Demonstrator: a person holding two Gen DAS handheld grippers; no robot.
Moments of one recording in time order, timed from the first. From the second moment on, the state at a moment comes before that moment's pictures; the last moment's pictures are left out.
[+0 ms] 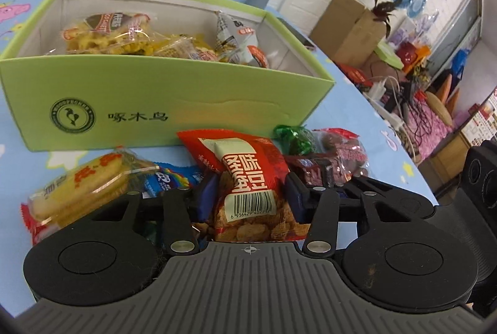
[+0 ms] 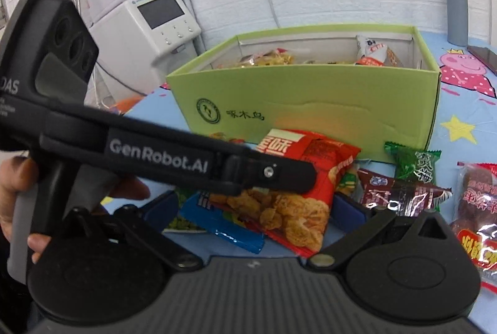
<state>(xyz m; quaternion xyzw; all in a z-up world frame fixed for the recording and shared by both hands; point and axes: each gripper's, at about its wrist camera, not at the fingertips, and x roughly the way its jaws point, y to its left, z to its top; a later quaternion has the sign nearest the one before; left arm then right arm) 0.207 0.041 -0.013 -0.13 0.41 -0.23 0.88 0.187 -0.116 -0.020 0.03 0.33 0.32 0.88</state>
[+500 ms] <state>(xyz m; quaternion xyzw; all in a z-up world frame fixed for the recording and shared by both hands) 0.067 0.007 -0.029 -0.14 0.42 -0.23 0.87 0.050 -0.140 -0.028 0.00 0.35 0.32 0.88</state>
